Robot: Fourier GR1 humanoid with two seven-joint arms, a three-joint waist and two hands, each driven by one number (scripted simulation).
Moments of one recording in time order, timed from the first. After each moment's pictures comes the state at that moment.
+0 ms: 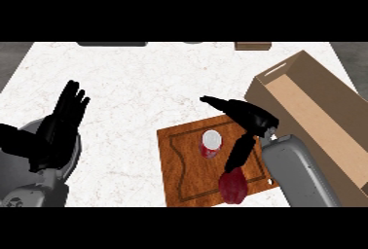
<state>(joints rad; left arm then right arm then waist) -0.11 0.20 -0.01 -1.67 0.19 0.19 0.22 -0.49 -0.14 0.25 -1.38 0.44 0.60 0.29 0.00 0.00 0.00</state>
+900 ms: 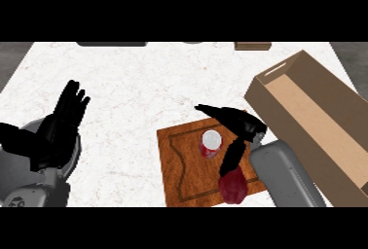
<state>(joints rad) -0.12 0.15 0.04 -1.66 0.14 0.14 0.23 -0.47 -0.07 0.23 -1.28 0.58 0.59 0.19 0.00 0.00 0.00</state>
